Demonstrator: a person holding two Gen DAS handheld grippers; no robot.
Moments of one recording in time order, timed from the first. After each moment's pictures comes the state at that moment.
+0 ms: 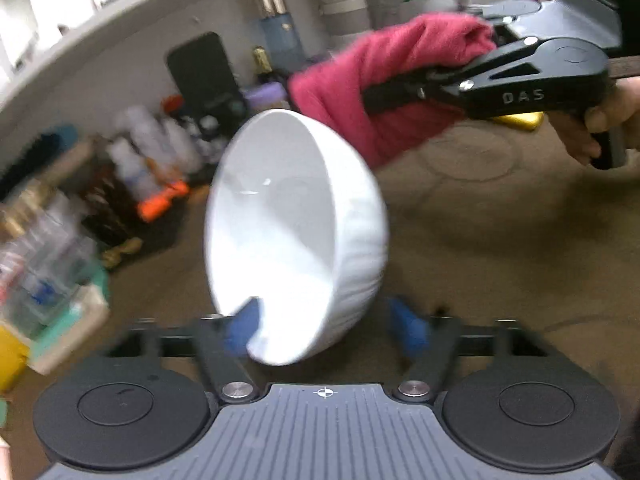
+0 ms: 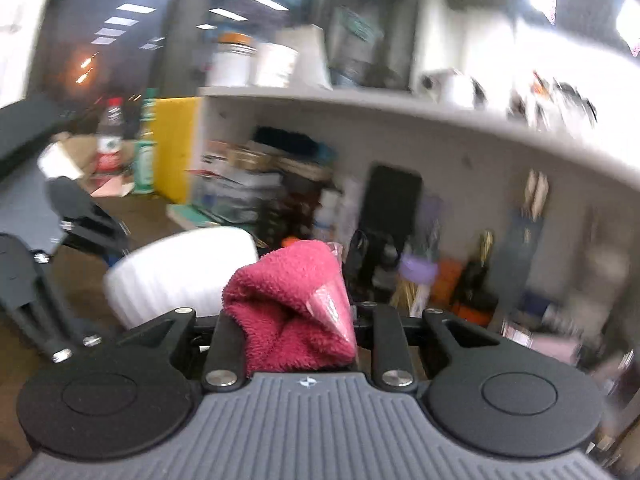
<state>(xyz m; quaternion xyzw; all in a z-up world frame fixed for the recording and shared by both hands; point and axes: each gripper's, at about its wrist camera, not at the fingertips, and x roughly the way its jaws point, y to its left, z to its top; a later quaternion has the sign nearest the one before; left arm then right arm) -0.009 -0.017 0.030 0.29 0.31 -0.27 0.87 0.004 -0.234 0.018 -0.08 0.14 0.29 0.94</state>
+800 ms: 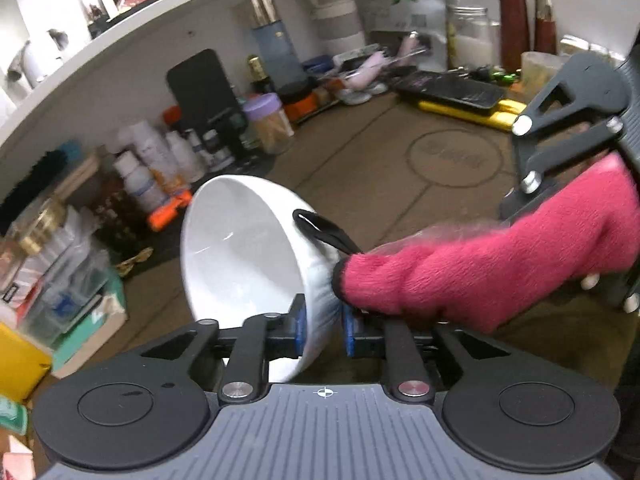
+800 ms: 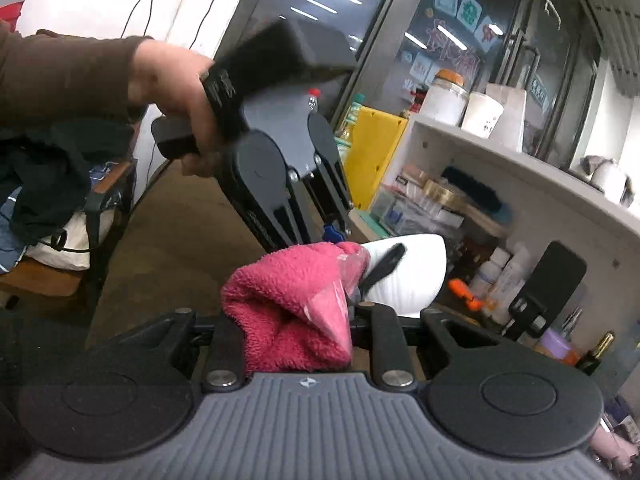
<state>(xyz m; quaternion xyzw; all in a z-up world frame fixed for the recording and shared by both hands) -0.025 -0.019 0.056 0.29 0.33 -0.28 0.85 -0.093 -0.202 0.028 -0.25 0.05 0.49 0.84</state>
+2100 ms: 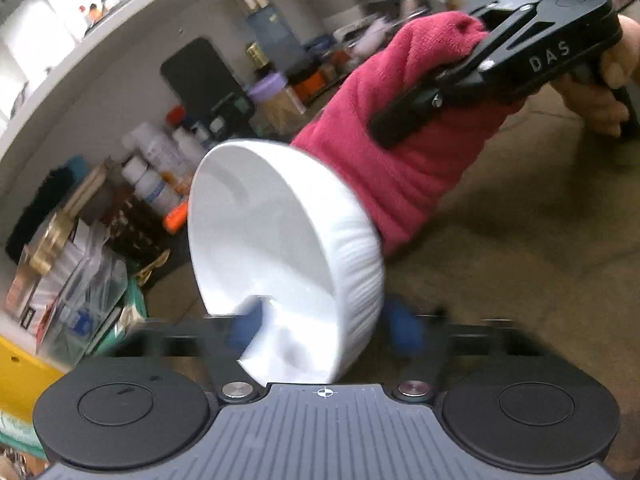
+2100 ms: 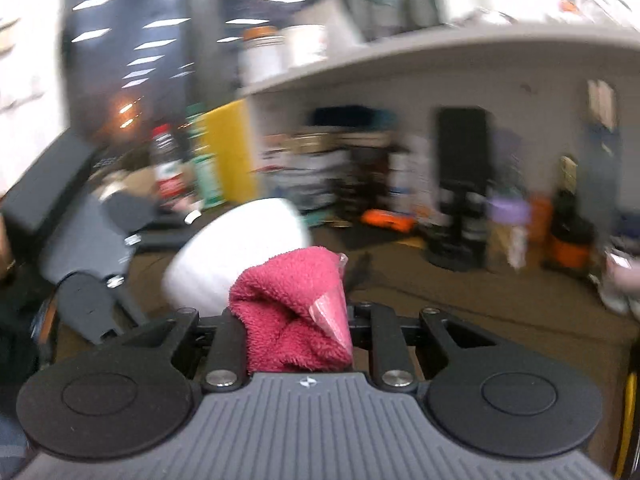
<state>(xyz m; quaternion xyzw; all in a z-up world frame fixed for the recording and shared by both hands) -0.009 -0.025 0.029 0.37 0.33 -0.26 0.83 0.010 -0.234 0.022 0.03 0.20 0.39 0.90</state>
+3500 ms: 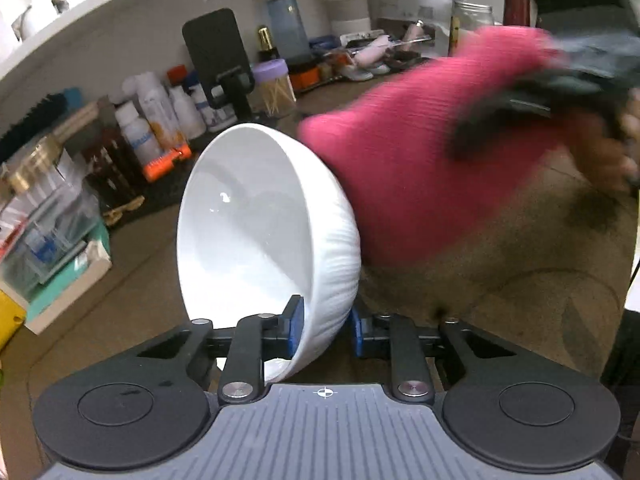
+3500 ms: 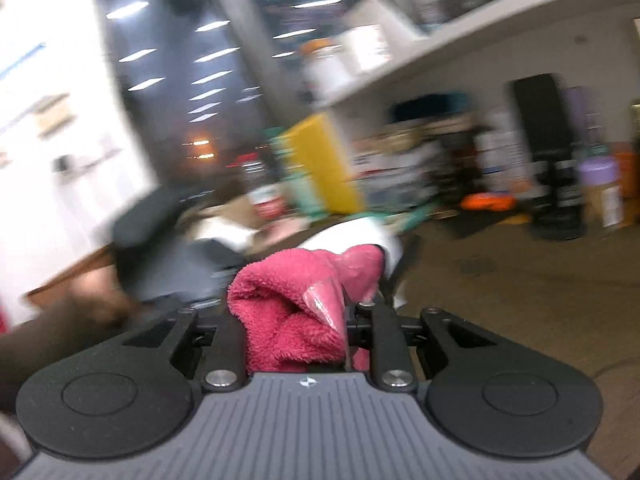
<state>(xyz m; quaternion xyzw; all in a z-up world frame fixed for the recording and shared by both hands) -0.024 0.013 0.045 0.24 0.36 -0.31 0.85 -0.028 -0.220 0.037 0.11 0.22 0.57 0.79</state>
